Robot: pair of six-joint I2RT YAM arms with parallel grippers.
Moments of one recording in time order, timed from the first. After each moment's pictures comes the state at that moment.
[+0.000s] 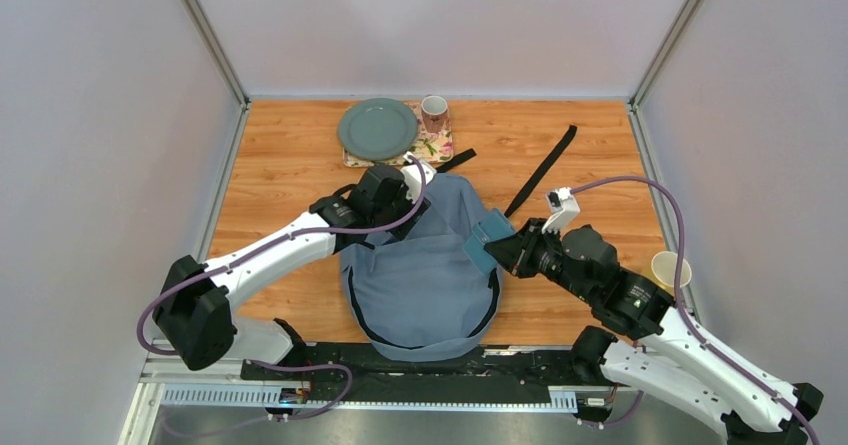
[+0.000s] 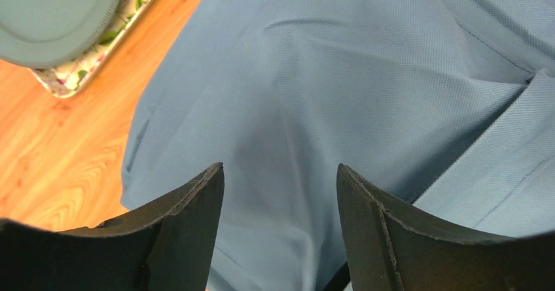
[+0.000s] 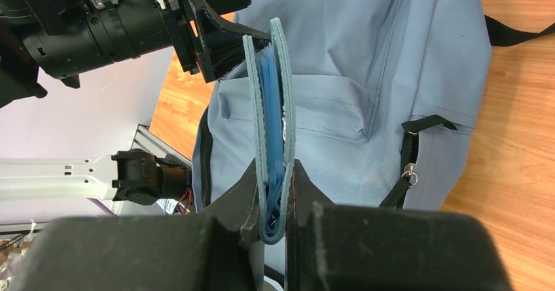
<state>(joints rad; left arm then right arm) -0.76 1.35 1.00 -0.38 -0.14 0.09 0.89 0.60 0.70 -0.43 0.13 0.80</state>
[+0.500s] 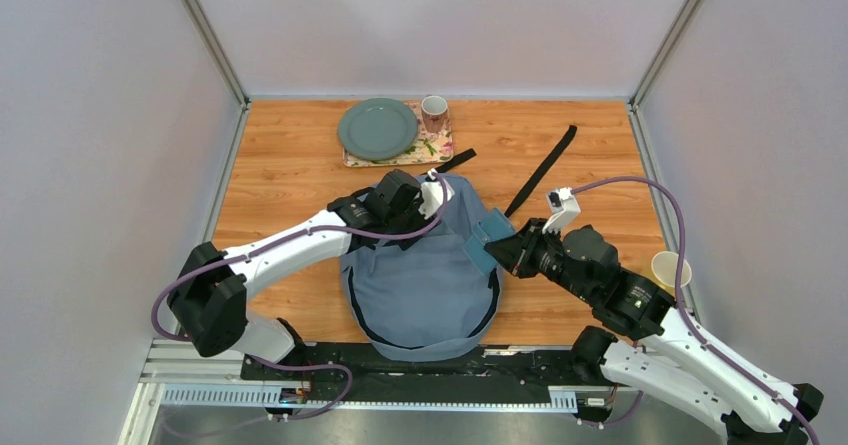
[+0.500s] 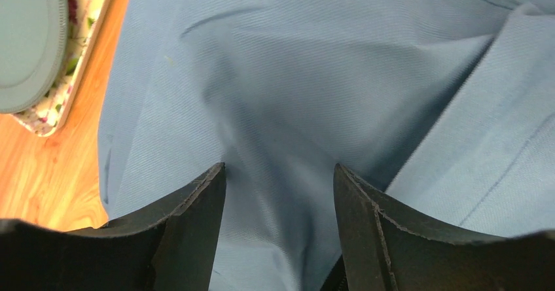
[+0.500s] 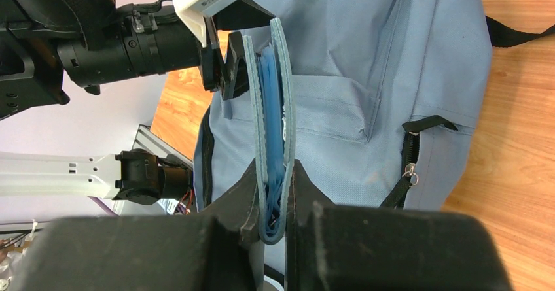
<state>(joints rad) -0.81 1.44 1.03 -0.41 -0.11 0.25 0.89 0.59 0.70 -0.43 0.13 0.80</state>
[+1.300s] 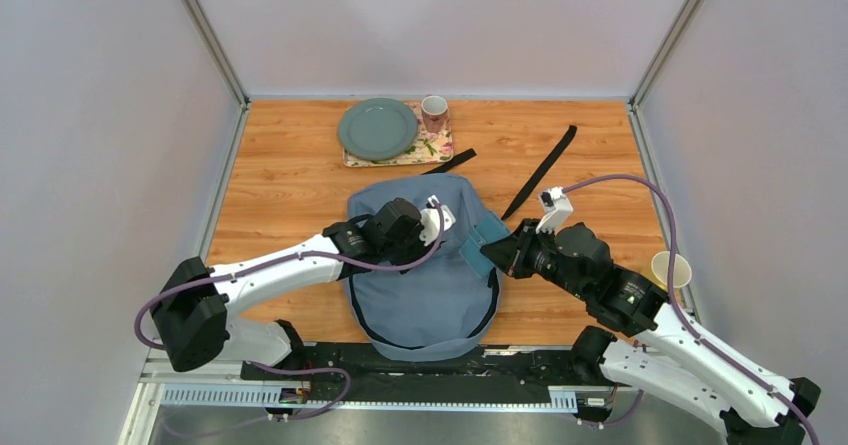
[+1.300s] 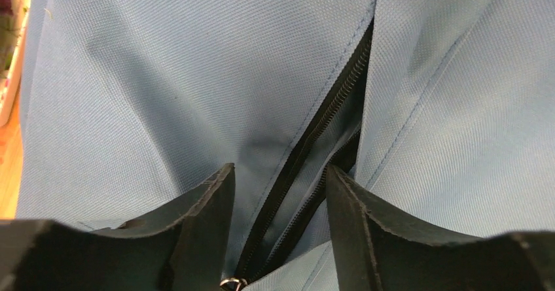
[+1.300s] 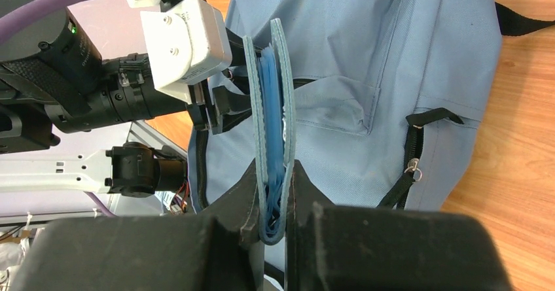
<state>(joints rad) -0.92 1.32 0.87 -0.37 -0.11 0.20 0.89 0.63 0.70 -0.43 0.10 0.80</state>
